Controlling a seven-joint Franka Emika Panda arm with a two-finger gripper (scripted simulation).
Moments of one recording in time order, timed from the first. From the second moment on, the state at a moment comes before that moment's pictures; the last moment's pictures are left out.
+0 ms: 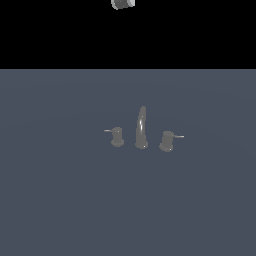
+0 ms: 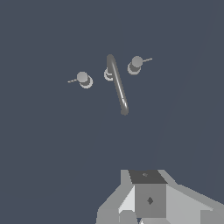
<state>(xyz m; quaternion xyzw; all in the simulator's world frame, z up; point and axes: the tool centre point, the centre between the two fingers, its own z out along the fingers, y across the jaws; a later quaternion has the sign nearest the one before) -0.162 0.007 0.381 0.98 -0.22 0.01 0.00</state>
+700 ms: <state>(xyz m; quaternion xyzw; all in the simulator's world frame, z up) -0.080 -0.016 0.287 0.92 -0.40 0.00 0.00</state>
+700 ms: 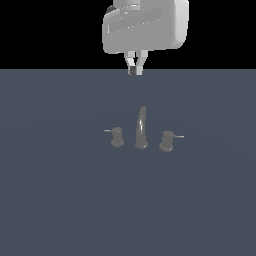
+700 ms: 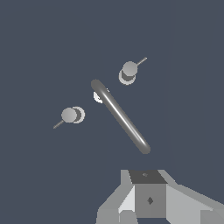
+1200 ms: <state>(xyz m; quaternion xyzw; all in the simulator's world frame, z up) -0.030 -0.051 0.220 0.86 -0.51 0.00 0.00</state>
